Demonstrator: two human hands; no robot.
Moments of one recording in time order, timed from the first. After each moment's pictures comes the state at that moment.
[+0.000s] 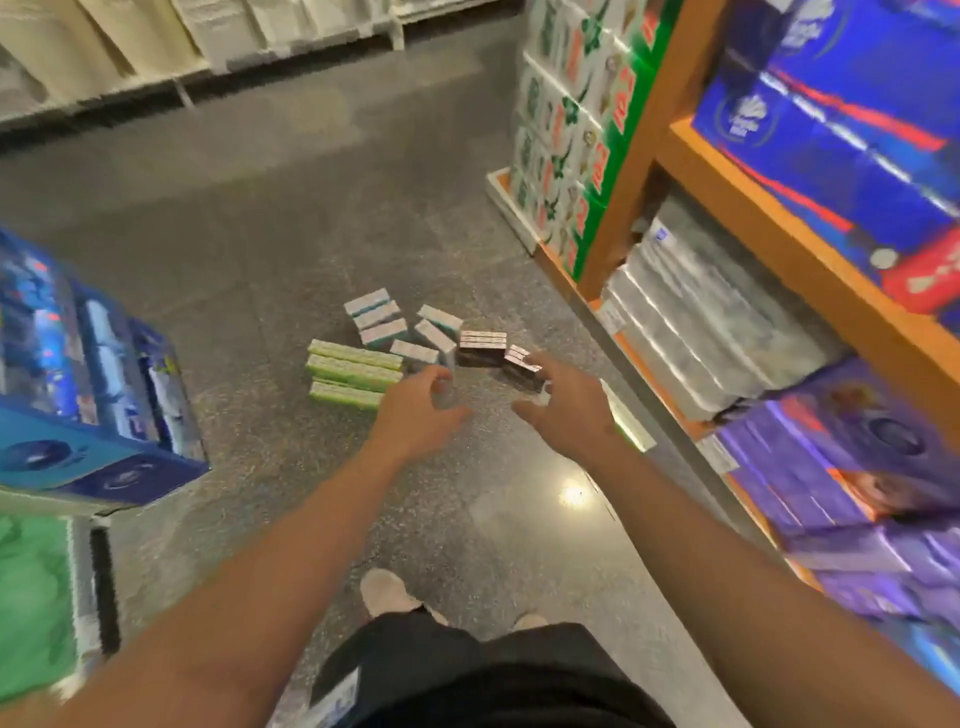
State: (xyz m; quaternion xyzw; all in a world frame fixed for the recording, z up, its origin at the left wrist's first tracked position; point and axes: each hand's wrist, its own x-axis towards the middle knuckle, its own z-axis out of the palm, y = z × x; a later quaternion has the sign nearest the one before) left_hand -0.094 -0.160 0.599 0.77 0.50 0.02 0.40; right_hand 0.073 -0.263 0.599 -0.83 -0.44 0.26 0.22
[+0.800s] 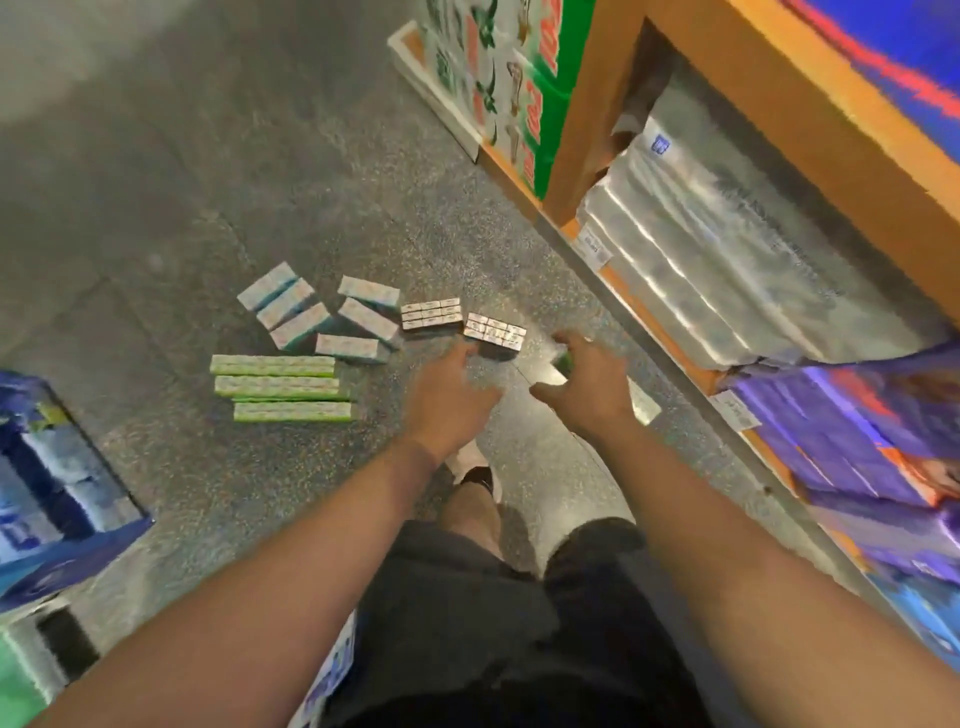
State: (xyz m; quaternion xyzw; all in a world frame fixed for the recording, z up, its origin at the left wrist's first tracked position) left_hand 0.186 0.000 0.435 0.75 0.48 -0.12 0.43; right_hand 0.316 -0.111 0.408 -0.89 -0.25 0.34 0.17
